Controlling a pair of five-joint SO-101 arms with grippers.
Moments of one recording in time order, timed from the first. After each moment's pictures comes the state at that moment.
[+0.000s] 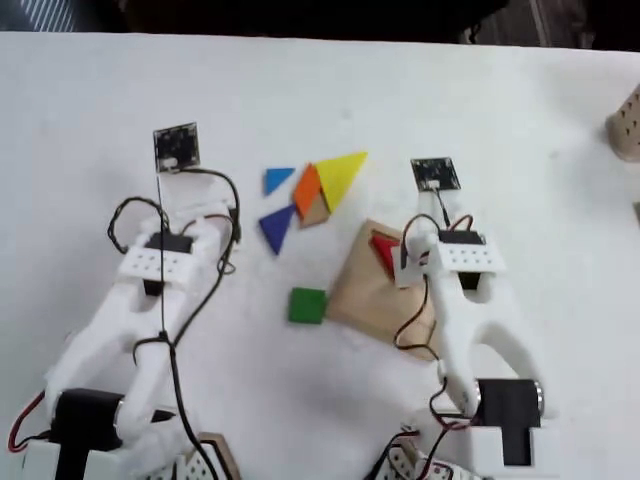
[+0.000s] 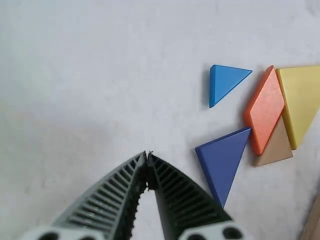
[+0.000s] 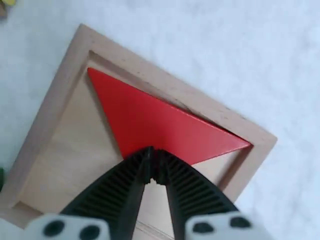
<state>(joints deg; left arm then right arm) 1.8 -13.9 50.3 26.2 23.2 -2.5 -7.2 44.0 45.5 8.7</state>
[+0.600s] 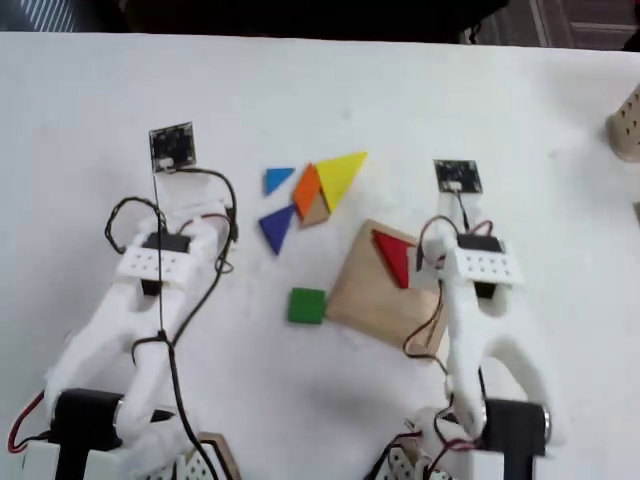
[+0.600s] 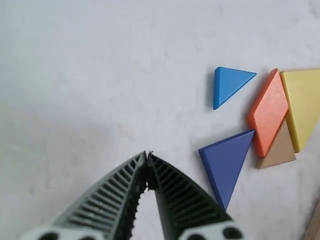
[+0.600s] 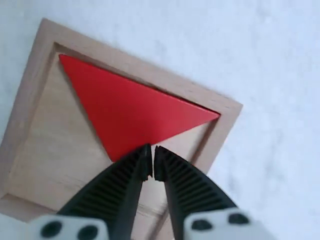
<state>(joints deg) 1.2 -13.9 50.3 26.2 23.3 2.8 -15.7 47.7 49.2 7.3</state>
